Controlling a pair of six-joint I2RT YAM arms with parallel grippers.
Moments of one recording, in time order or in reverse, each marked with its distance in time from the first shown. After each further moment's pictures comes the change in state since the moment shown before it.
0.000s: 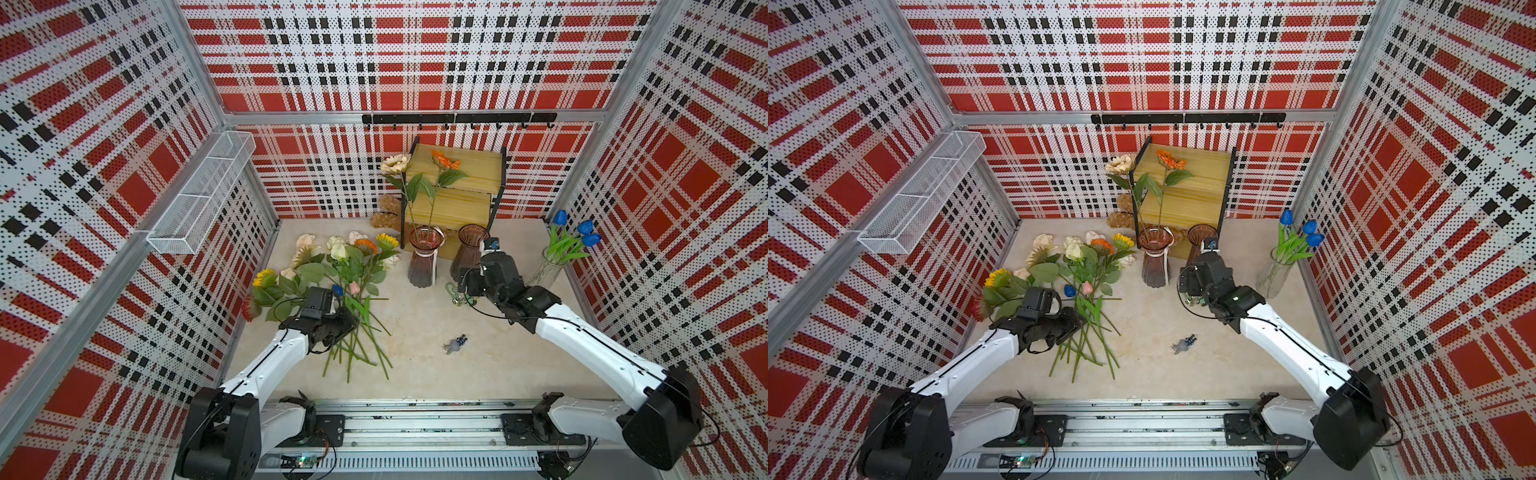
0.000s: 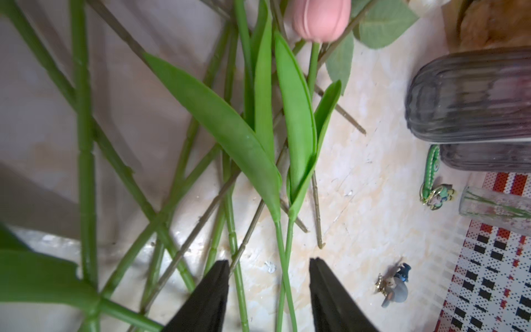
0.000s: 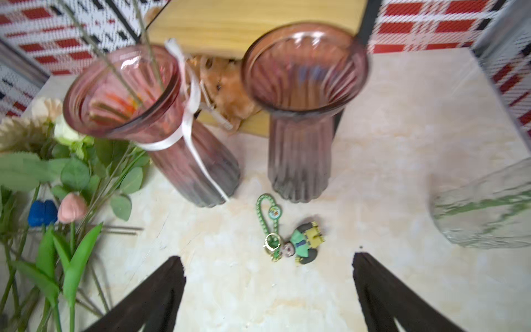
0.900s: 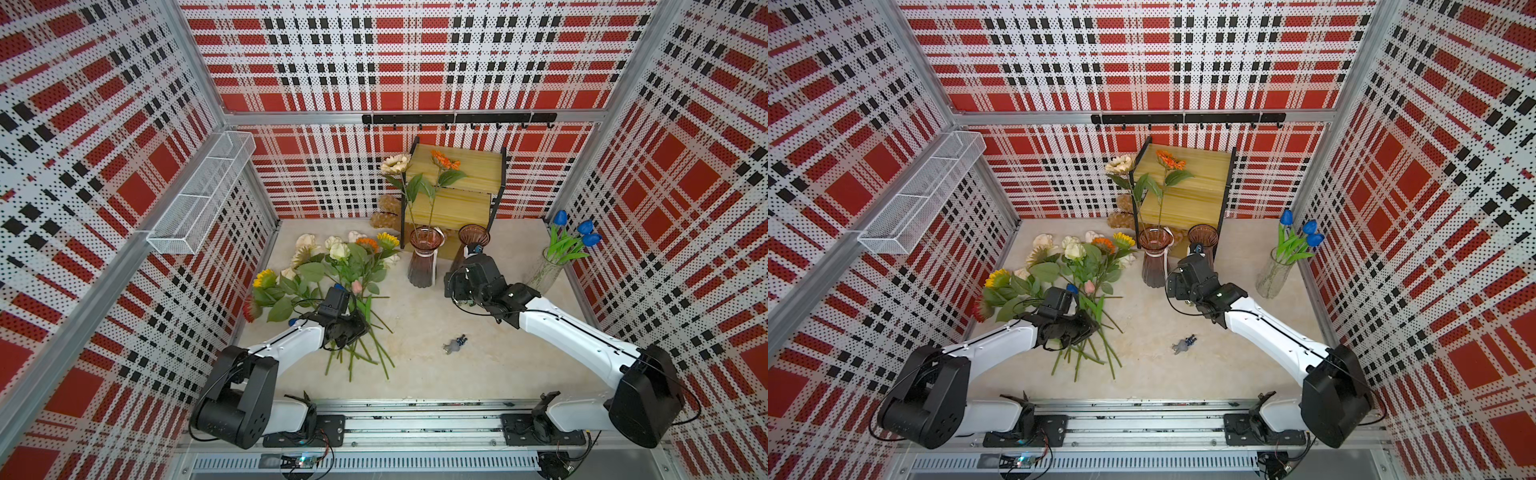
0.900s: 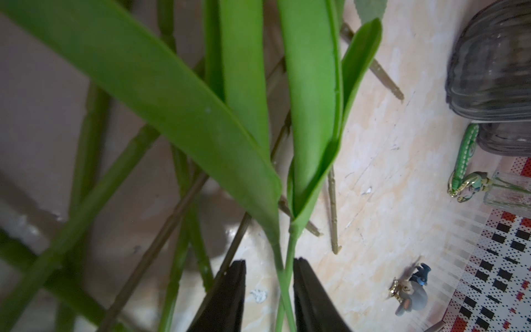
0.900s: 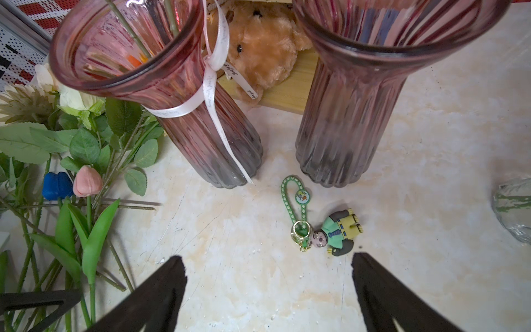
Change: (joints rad) left arm -0.096 0.190 0.000 0.139 0.007 -0.054; right arm 0.029 0.077 0.021 0.013 -0.032 0.035
